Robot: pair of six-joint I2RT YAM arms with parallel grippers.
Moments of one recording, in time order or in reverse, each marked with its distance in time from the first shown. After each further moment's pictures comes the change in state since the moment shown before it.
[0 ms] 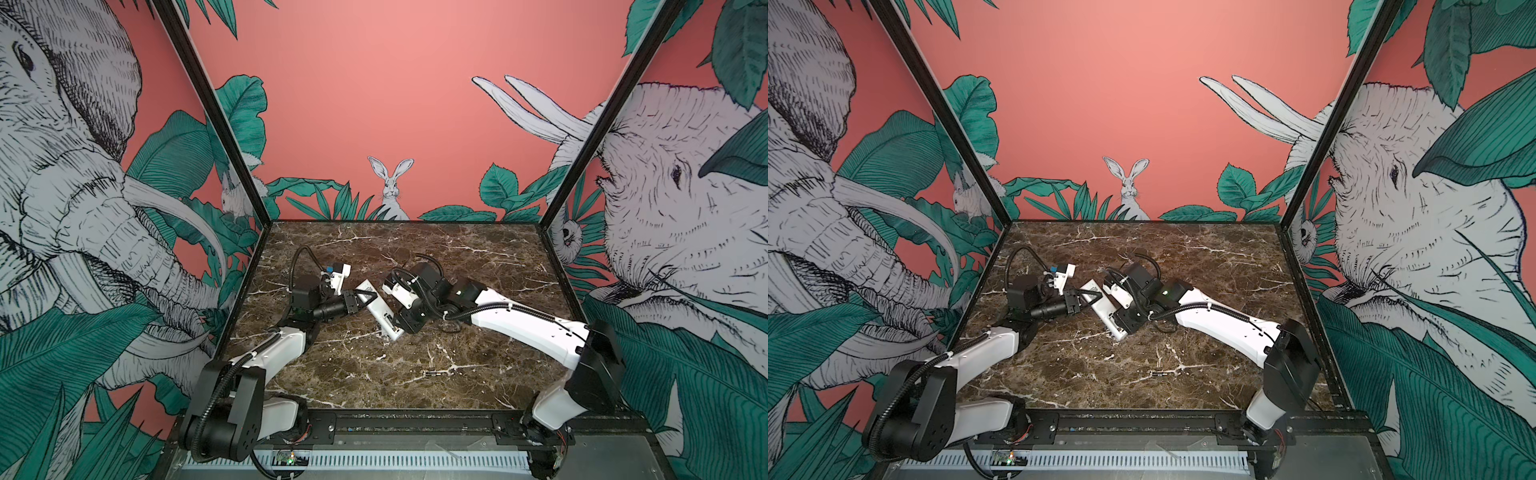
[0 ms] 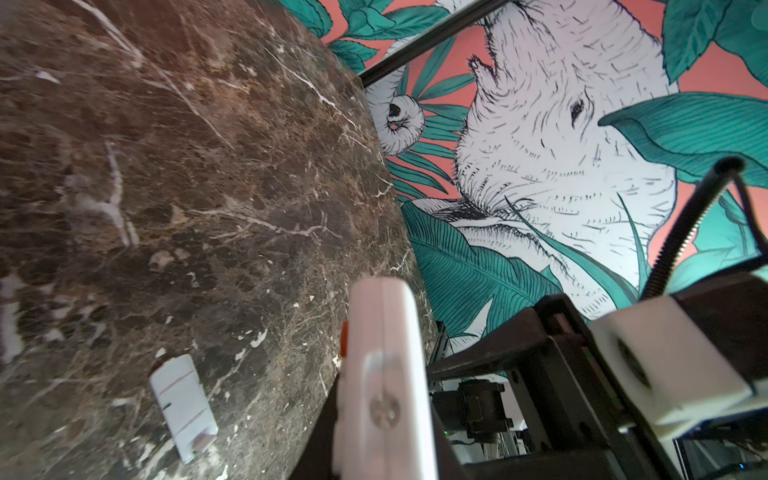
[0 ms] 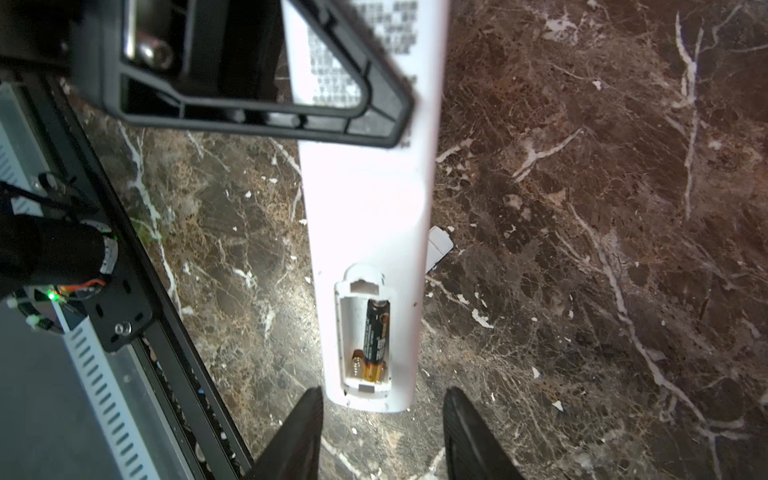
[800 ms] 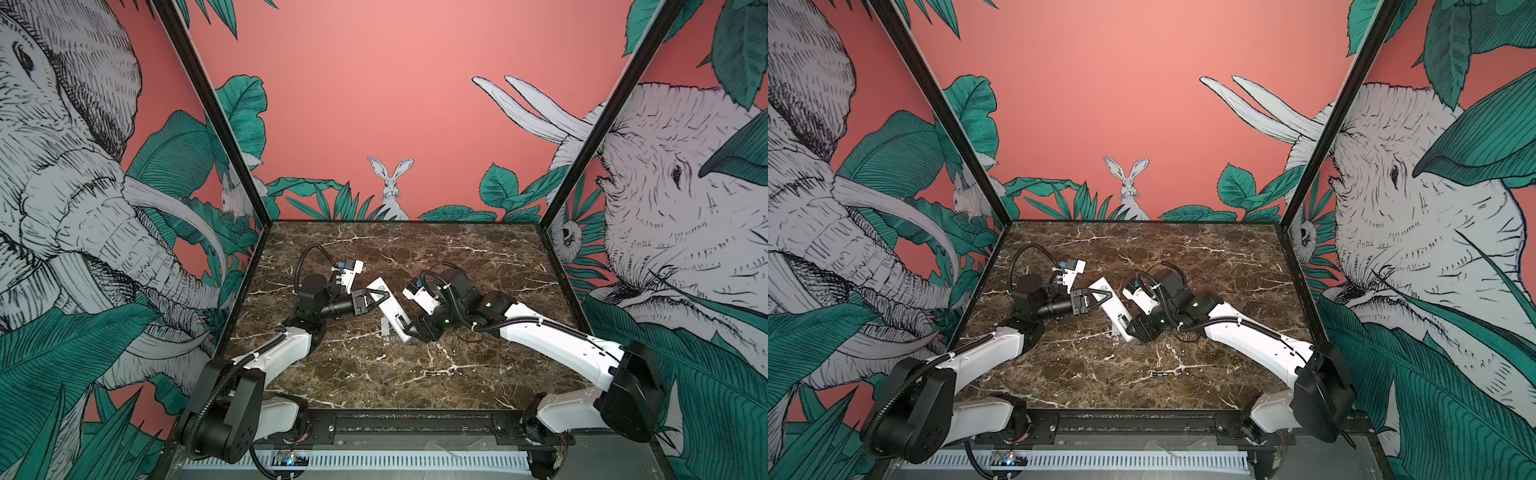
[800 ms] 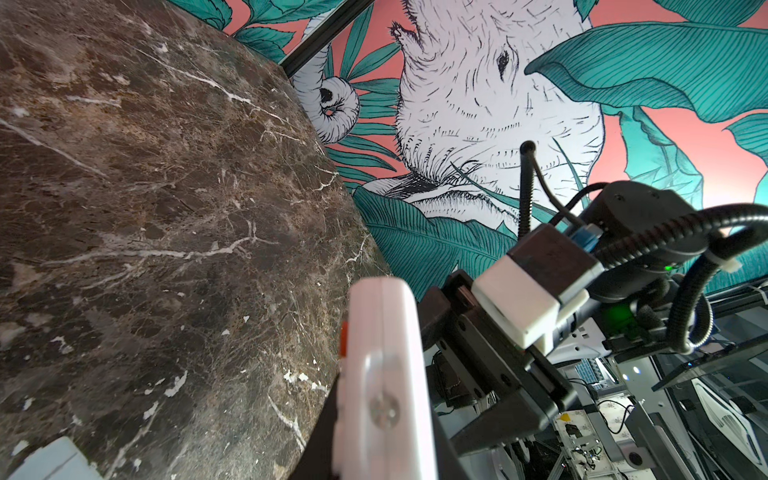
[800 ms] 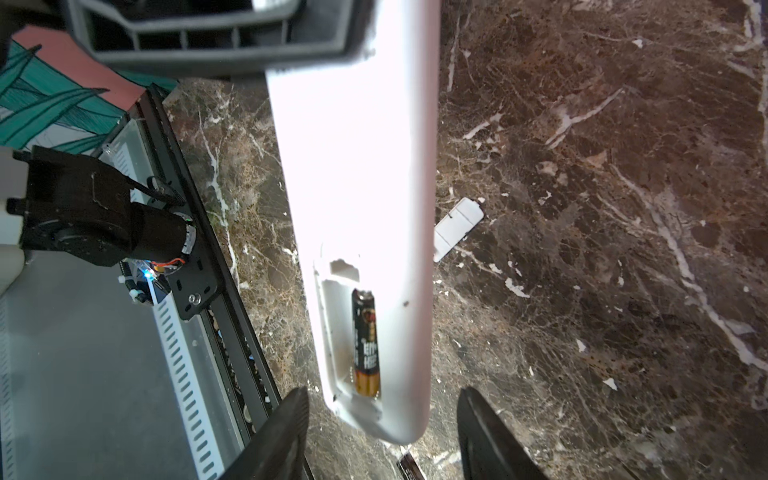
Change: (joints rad) left arm -0.078 0.000 0.014 0.166 0.050 -0.032; right arm -0.097 -0.185 -0.252 0.161 -0.206 0.024
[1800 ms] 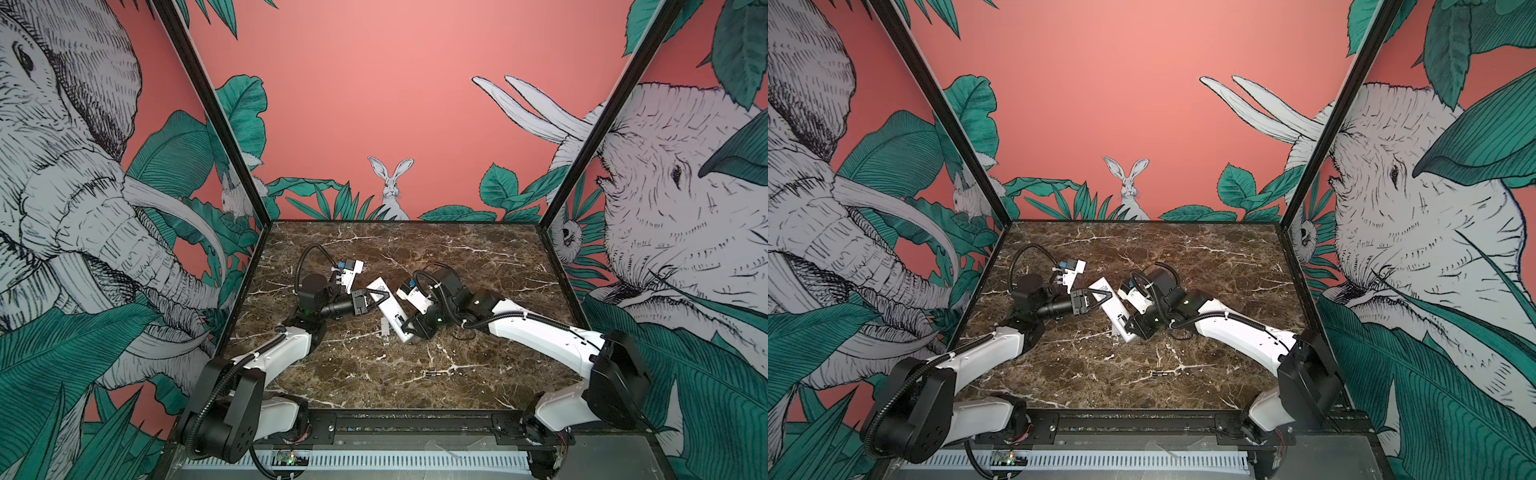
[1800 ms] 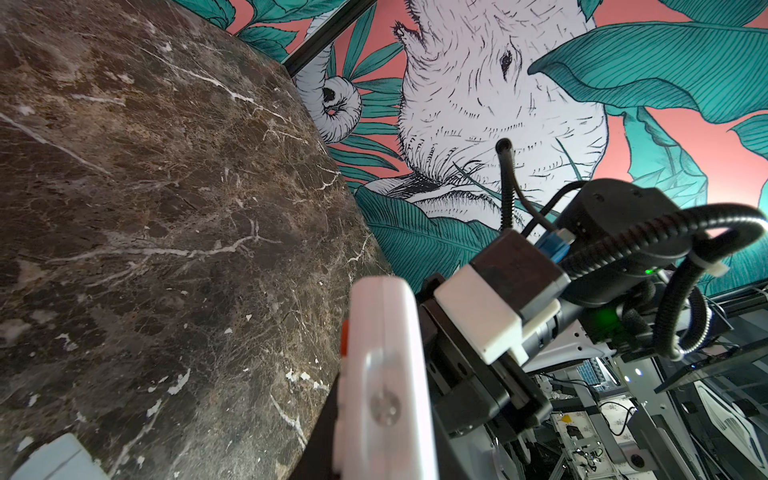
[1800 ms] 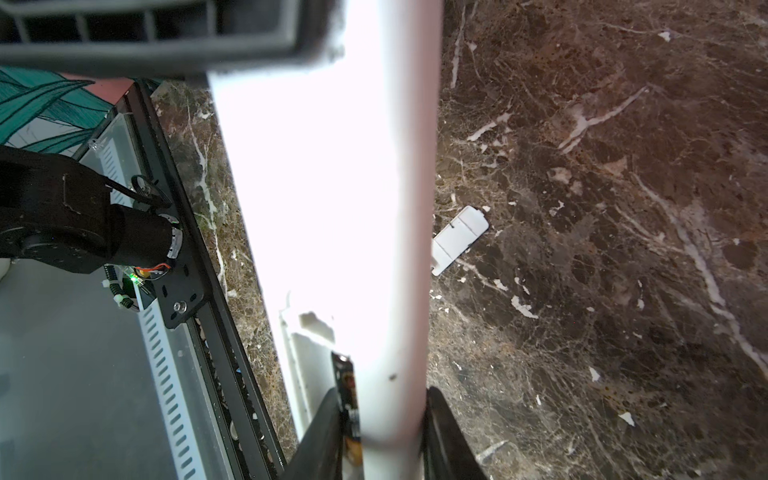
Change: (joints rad) left arm -0.002 0.000 0.000 -0.008 -0.006 0.004; right arm 0.000 0.081 0.013 0.038 0.010 -0.013
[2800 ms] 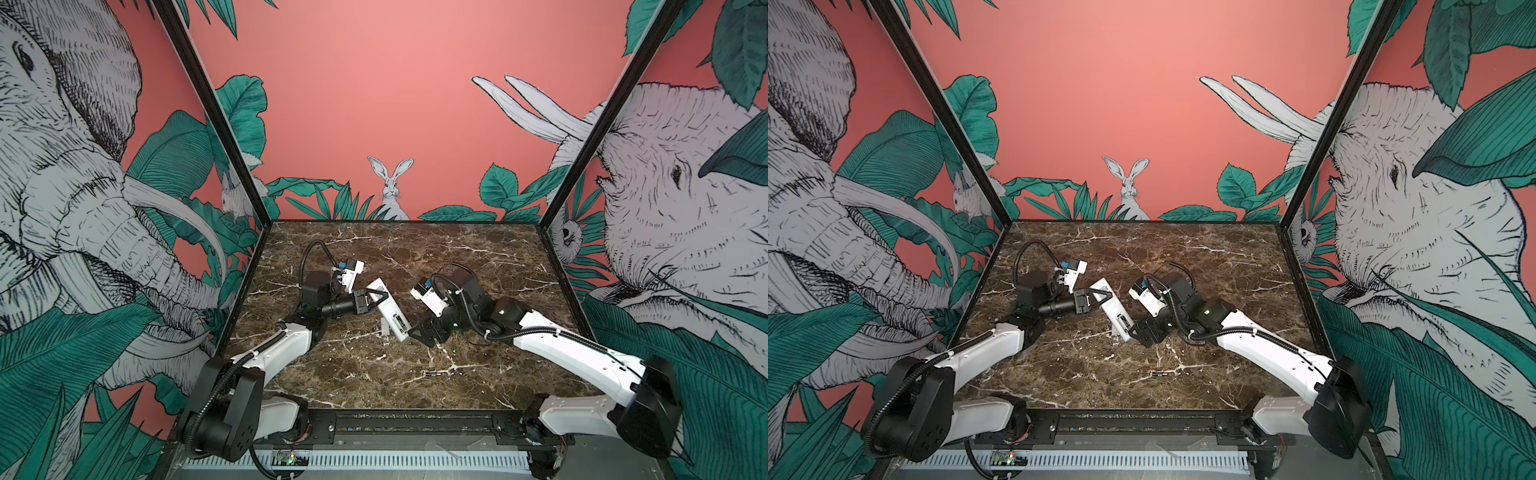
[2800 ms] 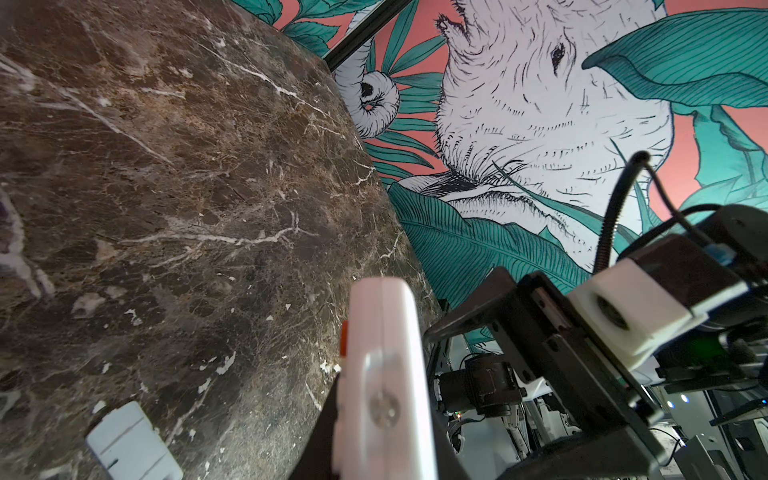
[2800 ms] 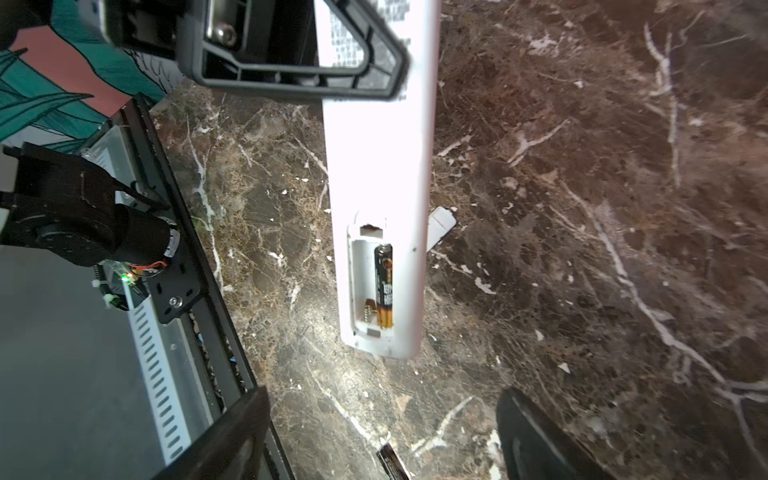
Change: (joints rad) left arm -0.001 0.015 0.047 -0.191 -0.077 0.121; right arm -0.002 -0.217 -0.081 -0.048 0.090 -0.021
